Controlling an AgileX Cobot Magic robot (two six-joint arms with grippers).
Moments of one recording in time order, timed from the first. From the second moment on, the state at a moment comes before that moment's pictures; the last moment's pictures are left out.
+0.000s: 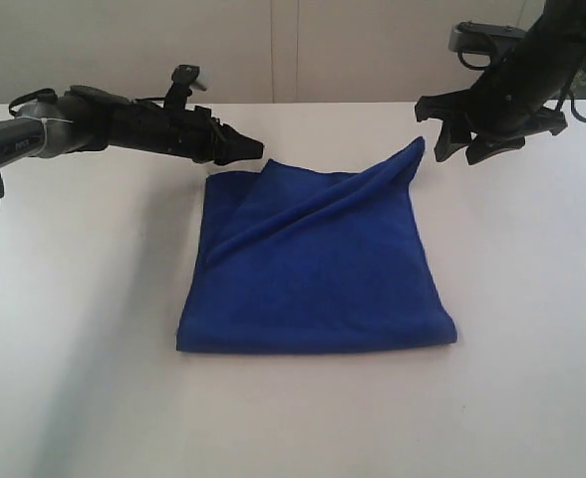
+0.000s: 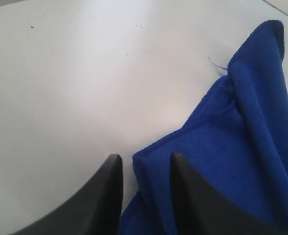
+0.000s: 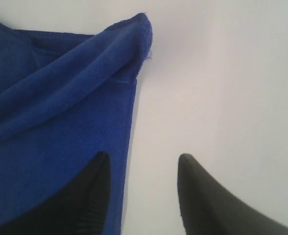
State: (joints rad) left arm -0.21 2.62 -2.19 -1.33 0.92 1.37; right arm 0.08 2.02 -1.63 0.25 0.87 -0.10
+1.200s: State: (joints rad) left arm -0.22 2.67 -2.19 -1.39 0.95 1.61; right arm 0.08 2.02 -1.63 0.25 0.85 -0.10
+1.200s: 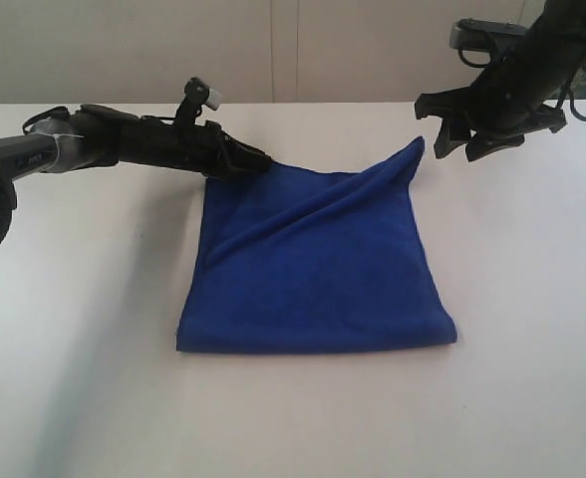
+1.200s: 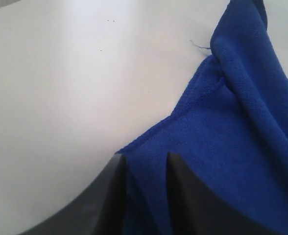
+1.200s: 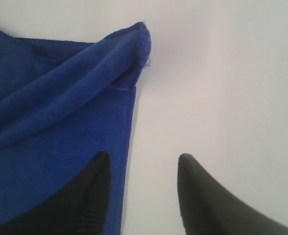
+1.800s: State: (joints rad) left arm -0.23 2.71 -2.19 -1.45 0.90 1.68; right arm 0.08 2.02 -1.63 0.25 0.83 -0.10
